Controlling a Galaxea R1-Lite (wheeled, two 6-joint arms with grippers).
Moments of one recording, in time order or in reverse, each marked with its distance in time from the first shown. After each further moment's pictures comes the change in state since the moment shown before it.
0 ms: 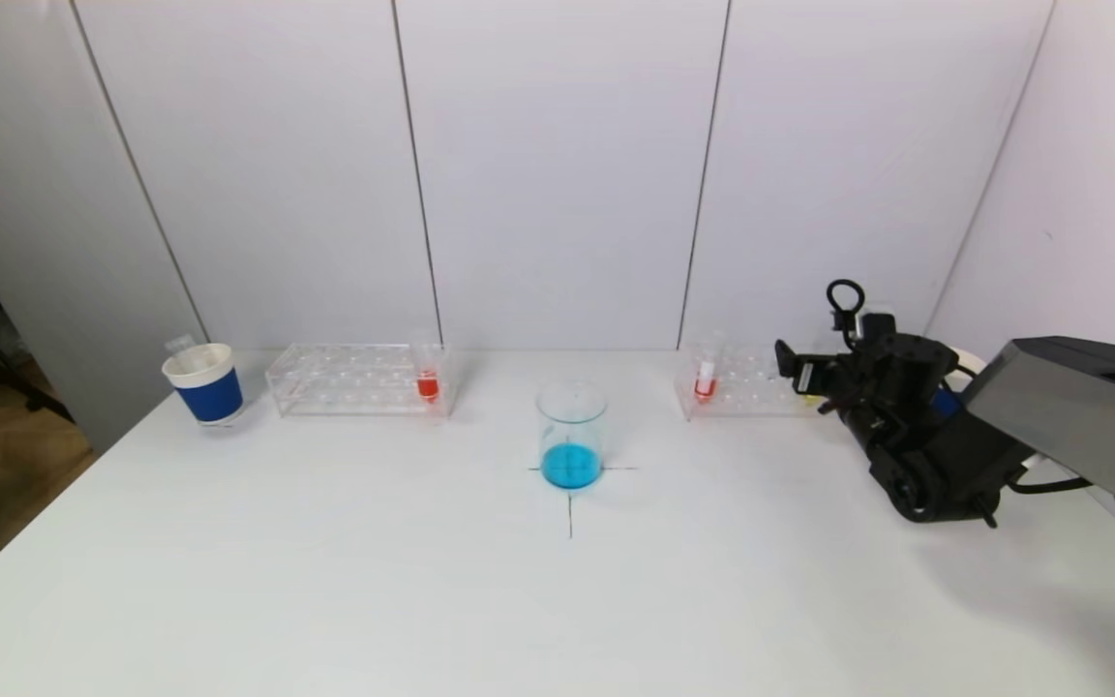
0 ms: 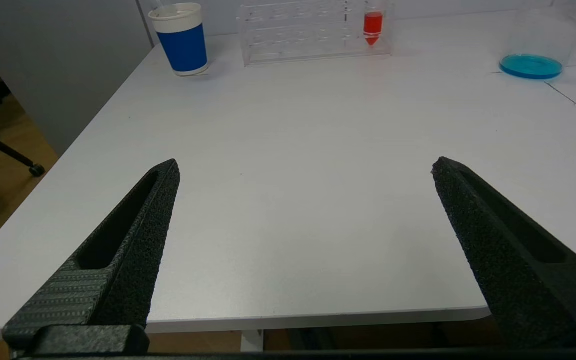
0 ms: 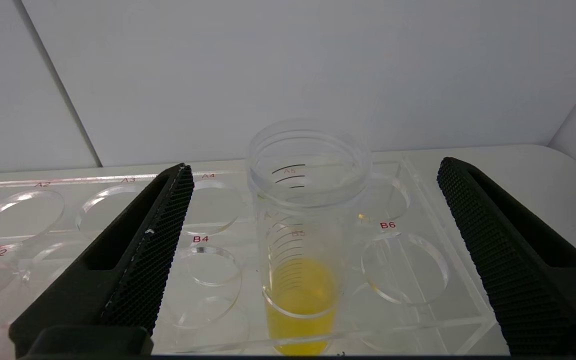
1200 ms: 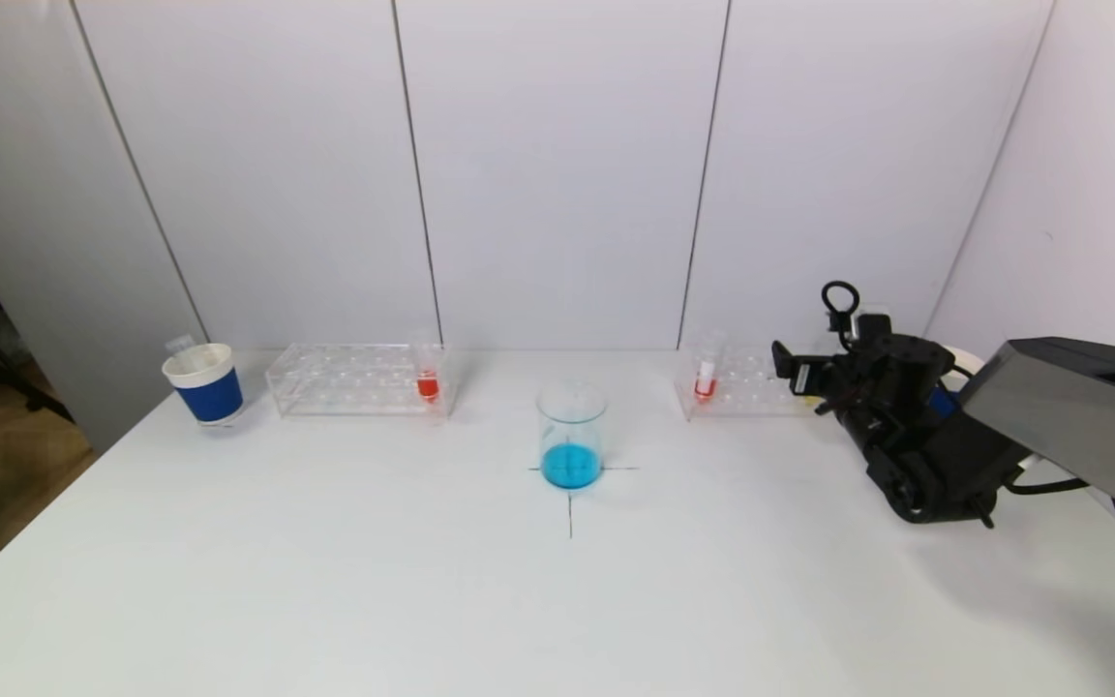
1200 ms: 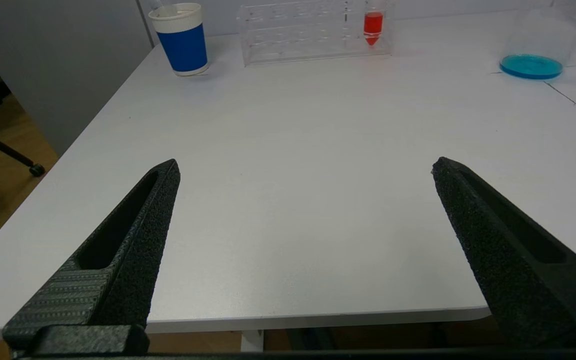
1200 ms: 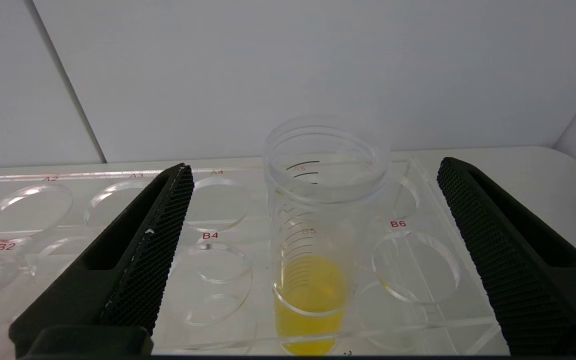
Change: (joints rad) left arm 0.000 0.000 0.000 0.000 0.000 0.000; right arm 0.006 0.003 -0.001 -0.001 0.000 -0.010
